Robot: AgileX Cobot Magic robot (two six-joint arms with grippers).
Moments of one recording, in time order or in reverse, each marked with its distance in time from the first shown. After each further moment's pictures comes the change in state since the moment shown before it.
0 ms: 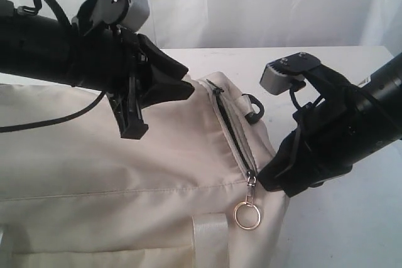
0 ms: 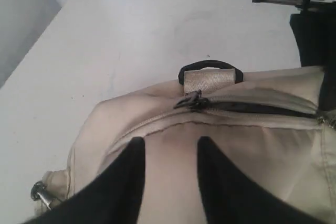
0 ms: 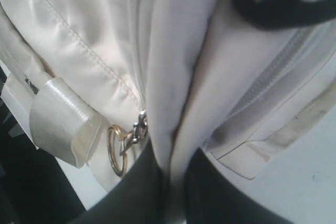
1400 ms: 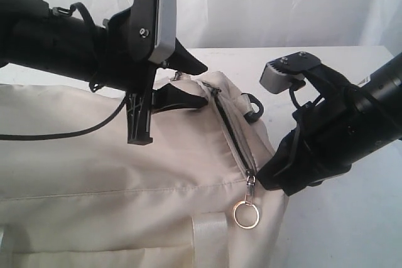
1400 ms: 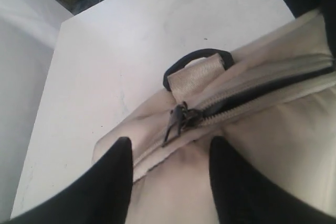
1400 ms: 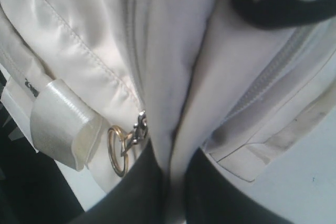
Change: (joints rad) left arm -0.034 0.092 -0.078 0.044 0.010 0.346; right arm 0.000 0.000 0.002 0.014 -0.020 0.000
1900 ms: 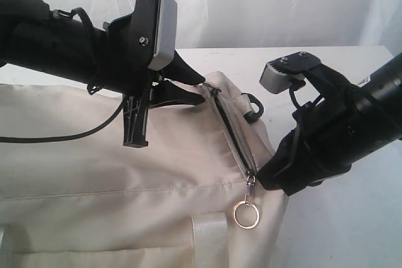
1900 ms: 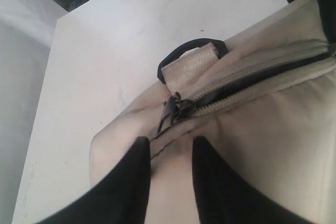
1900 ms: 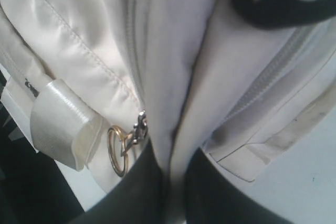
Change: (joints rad) left arm 0.000 0.000 0.000 0.042 0.000 0.000; right arm 0.000 0.000 0.000 0.000 0.000 0.000
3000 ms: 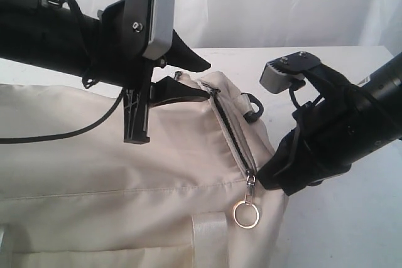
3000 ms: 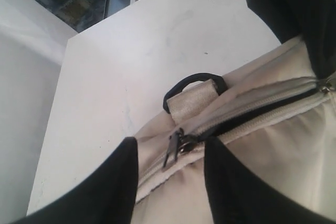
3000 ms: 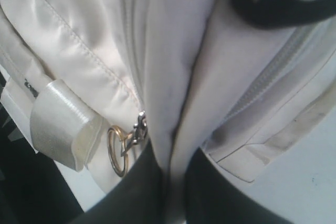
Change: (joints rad) left arm -0.026 -0.042 0.000 -0.026 0.011 0.000; right arm 0.000 0.000 0.000 0.000 -0.002 0.000
